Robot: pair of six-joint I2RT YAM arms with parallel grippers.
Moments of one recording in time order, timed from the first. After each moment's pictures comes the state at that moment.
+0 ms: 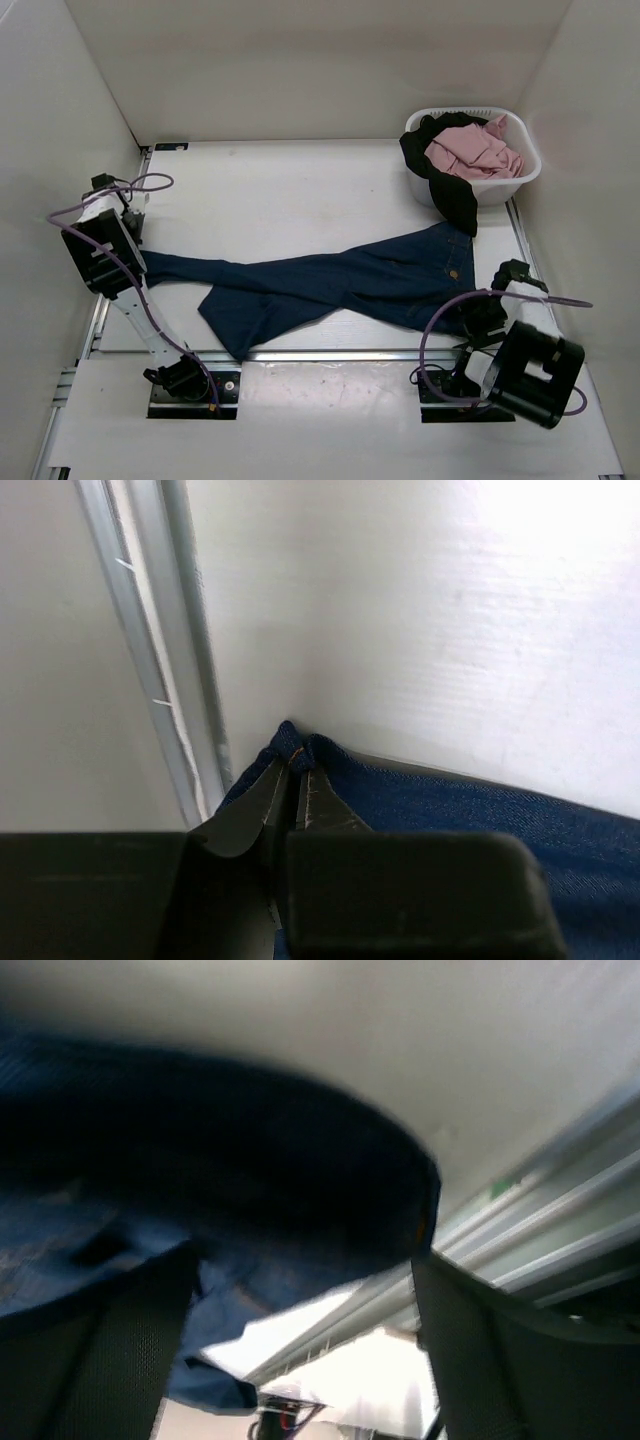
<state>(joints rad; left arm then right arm) 0.49 2.12 1.57 -0.76 -0.07 0.51 -0.39 1.09 0.52 -0.95 -0.18 0.79</state>
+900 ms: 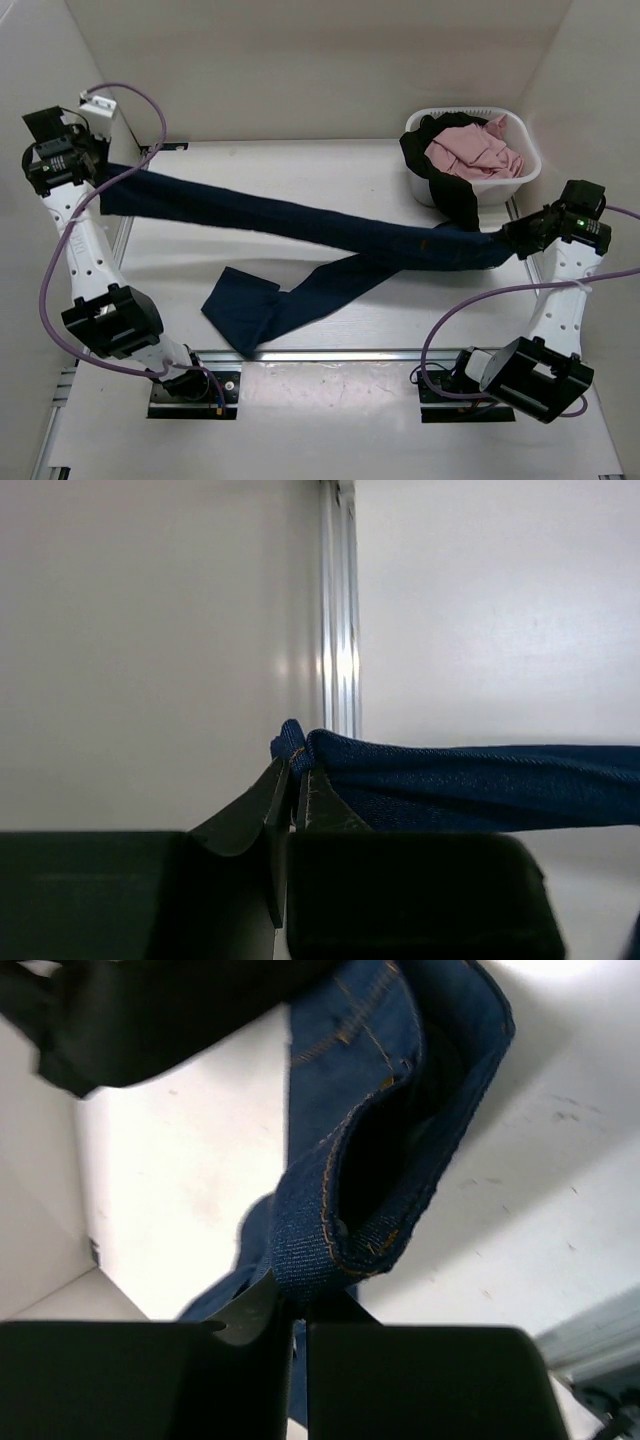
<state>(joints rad) 0.45 1.56 1.87 -0.82 0.15 0.60 -0.44 1.17 1.24 -1.02 -0.28 0.78</state>
